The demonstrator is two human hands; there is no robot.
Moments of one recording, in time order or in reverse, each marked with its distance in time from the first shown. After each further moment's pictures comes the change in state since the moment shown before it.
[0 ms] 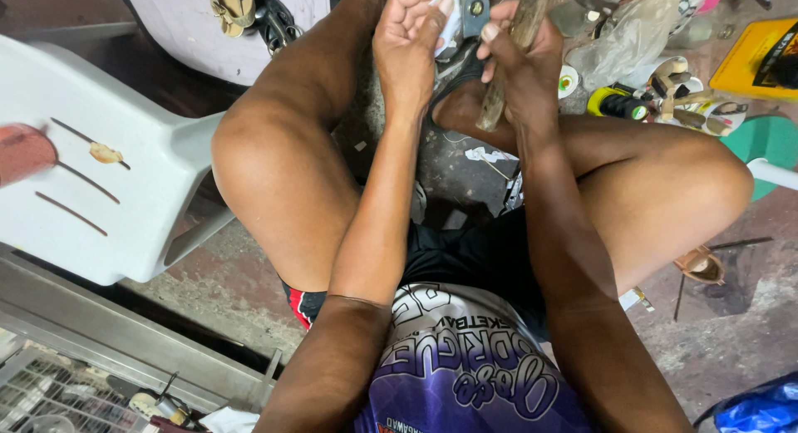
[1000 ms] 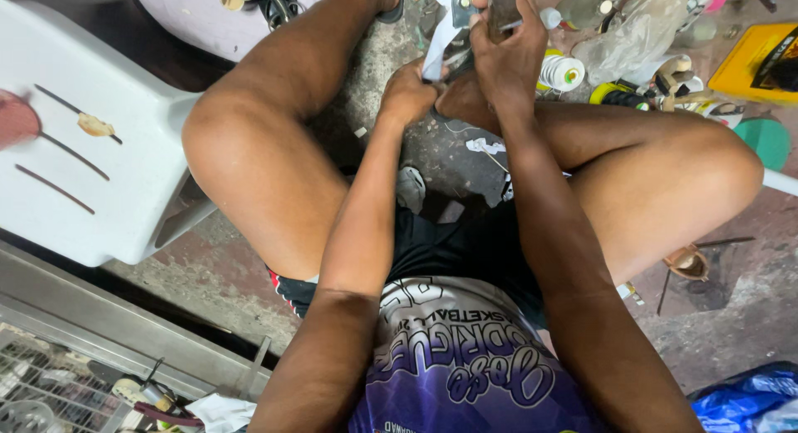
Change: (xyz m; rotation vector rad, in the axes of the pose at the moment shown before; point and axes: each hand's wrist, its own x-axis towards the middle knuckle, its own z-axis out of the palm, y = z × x) left_hand -0.023 -0.068 -0.085 1.005 -0.266 -0.472; right_hand -0.001 0.012 0.032 -0.830 0.066 -0.392
